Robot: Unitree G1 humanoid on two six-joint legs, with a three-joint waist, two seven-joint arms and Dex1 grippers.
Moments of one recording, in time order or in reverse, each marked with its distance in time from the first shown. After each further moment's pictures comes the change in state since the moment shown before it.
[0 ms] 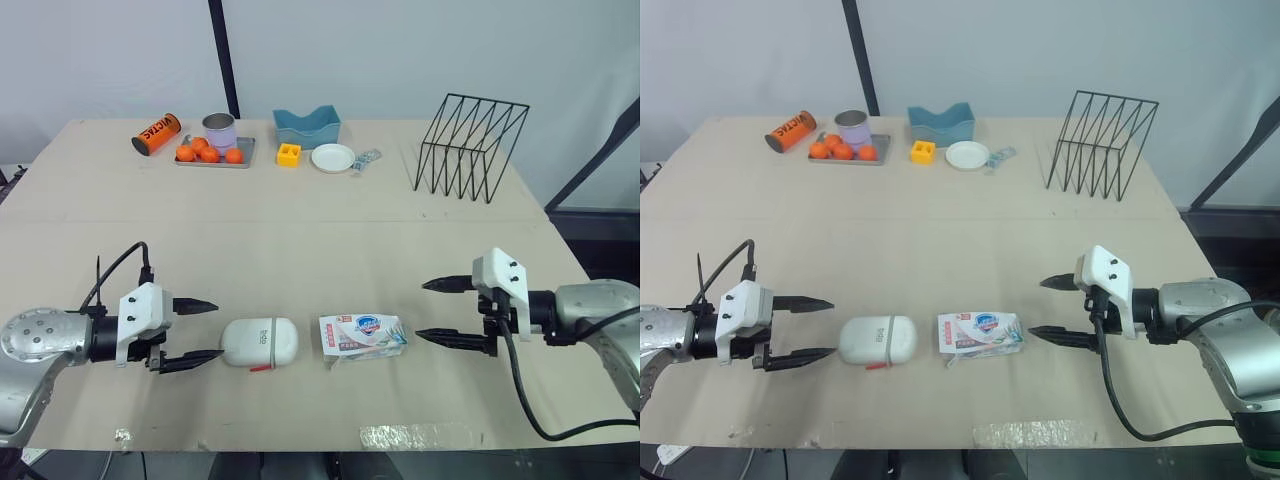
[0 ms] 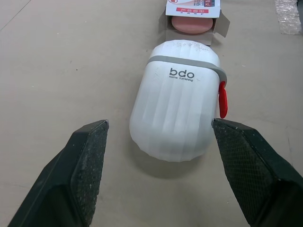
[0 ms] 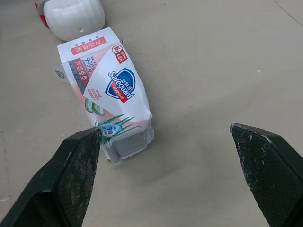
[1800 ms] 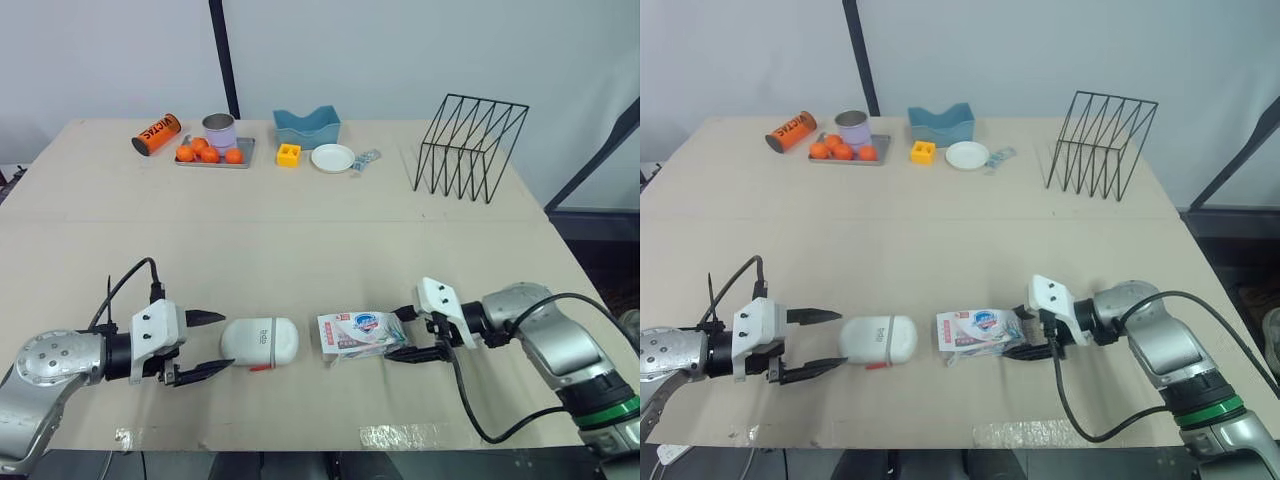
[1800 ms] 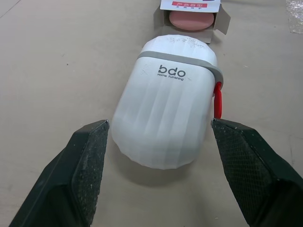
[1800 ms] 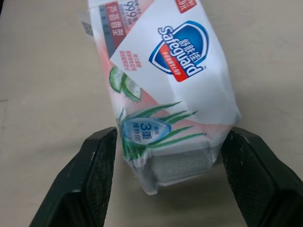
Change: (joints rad) left arm 0.098 -0.030 -0.034 -0.090 0.029 -0.003 0.135; right arm -0.196 0.158 0.340 0.257 -0.214 -0.173 0.166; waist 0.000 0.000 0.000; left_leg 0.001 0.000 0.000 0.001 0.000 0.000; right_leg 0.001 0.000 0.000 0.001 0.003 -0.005
